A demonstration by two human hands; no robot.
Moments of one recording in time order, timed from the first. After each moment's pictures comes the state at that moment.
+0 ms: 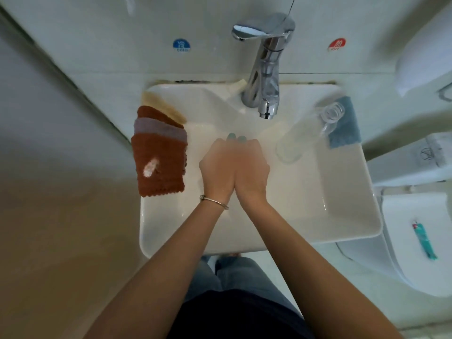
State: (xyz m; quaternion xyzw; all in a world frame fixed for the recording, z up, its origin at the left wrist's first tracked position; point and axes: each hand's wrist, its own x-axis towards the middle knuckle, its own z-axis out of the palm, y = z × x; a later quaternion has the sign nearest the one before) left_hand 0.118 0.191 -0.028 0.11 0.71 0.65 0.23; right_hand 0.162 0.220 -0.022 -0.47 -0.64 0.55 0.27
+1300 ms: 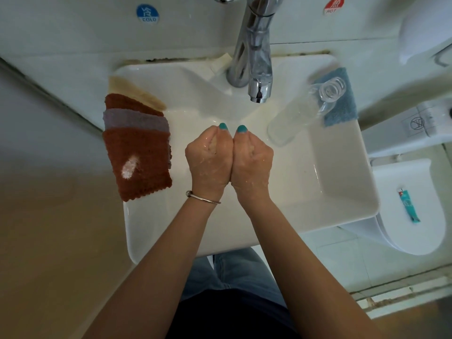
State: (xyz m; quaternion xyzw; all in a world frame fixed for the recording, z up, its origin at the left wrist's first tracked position) left_hand 0.110 0.199 -0.032 0.22 0.72 0.65 0.11; right_hand 0.161 0.219 -0.003 -0.49 -0.61 0.54 0.30
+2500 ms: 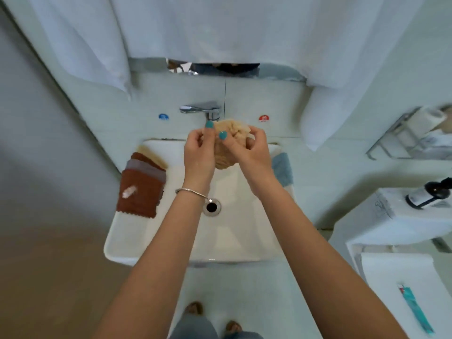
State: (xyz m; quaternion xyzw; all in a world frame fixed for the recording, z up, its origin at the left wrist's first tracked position) left_hand 0.188 0.241 0.122 0.12 0.64 0.75 0.15; right_hand 0.257 0.314 0.123 -0.28 -0.63 0.67 0.27
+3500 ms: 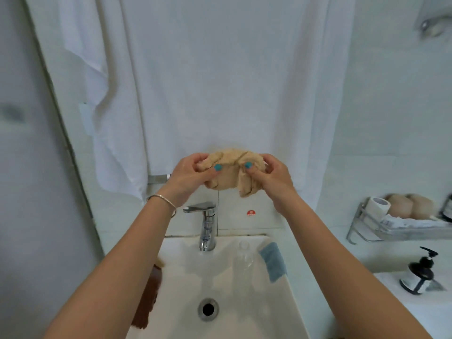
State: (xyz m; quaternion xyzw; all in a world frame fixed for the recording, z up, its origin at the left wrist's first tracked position) left_hand 0.118 0.236 0.261 0.42 0.60 0.66 0.18; right_hand 0.270 0.374 0.259 -0.15 -0.71 0.57 0.39
